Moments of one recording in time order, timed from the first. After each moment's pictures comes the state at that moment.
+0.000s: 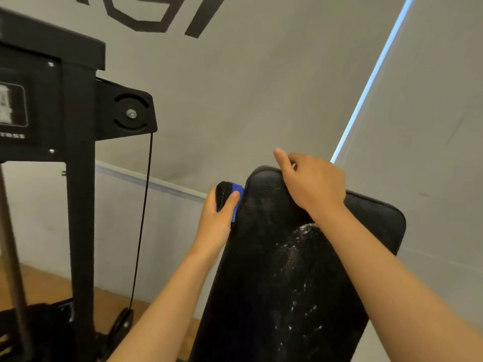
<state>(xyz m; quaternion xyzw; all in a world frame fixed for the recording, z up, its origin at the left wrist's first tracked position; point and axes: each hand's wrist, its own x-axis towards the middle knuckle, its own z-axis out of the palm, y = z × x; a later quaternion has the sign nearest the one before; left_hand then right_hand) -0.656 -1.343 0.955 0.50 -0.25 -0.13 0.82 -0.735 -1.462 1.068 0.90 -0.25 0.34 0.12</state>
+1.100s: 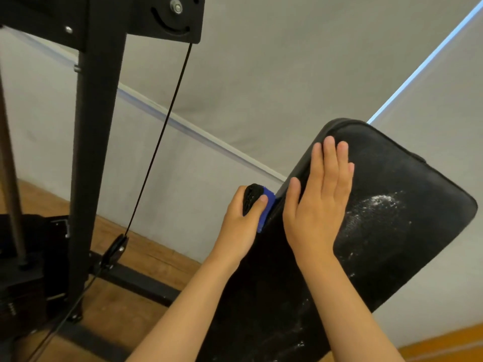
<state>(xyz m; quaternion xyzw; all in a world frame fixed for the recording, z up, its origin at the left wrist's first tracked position) -0.672 -1.312 0.857 0.47 -0.22 -0.23 0.82 -0.725 -1.393 0.925 0.85 -0.15 0.46 0.21</state>
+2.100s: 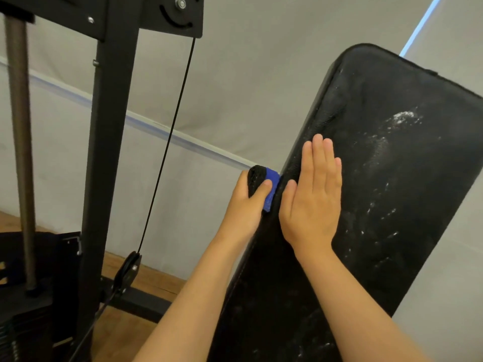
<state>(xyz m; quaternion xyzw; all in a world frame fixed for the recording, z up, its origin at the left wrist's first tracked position) -0.681 -1.294 0.789 0.45 -0.29 -0.19 0.82 -0.746 -1.382 0.815 0.82 -0.18 0.48 0.25</state>
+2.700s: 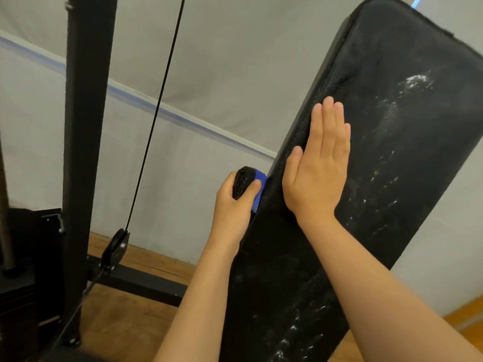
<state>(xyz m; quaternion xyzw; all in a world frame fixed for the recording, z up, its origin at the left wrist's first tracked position) -0.691 -1.286 0.731 0.44 -0.23 -0.21 0.84 -0.743 -1.378 0.812 0.80 -0.18 0.50 0.27</state>
